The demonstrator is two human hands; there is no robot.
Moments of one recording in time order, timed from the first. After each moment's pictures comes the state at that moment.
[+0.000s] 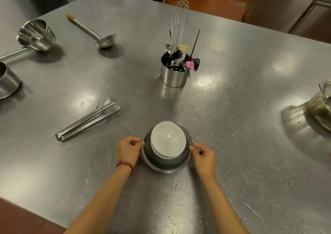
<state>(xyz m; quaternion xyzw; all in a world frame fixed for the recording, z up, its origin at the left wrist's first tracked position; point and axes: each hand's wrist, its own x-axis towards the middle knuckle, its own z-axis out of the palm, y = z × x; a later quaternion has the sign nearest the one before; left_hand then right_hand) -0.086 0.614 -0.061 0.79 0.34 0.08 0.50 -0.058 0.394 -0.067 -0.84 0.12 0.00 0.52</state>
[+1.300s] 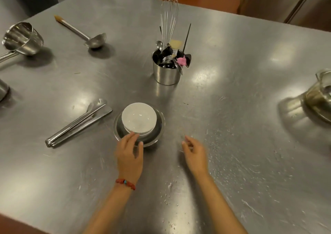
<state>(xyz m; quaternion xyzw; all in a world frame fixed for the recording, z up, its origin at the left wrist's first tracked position) -0.103 0.586 -0.034 0.89 0.17 0.20 0.37 -0.050 0.403 -0.063 -0.87 0.07 0.07 0.49</state>
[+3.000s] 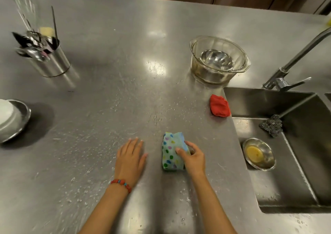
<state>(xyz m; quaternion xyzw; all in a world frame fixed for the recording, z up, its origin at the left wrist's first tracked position) -0.138 0.190 -0.049 0.98 -0.07 -0.07 0.20 -0.146 -0.003 -0.055 -0.70 0.31 0.03 0.65</state>
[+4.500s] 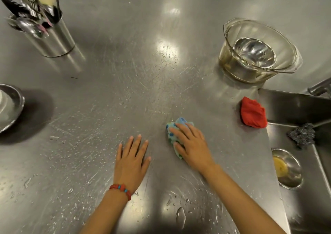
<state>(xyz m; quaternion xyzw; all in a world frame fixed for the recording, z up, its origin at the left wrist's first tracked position) -0.096 0.219 -0.092 0.98 -0.03 -0.15 0.11 -0.046 0.008 -0.108 -0.96 -0.21 0.04 0.18</state>
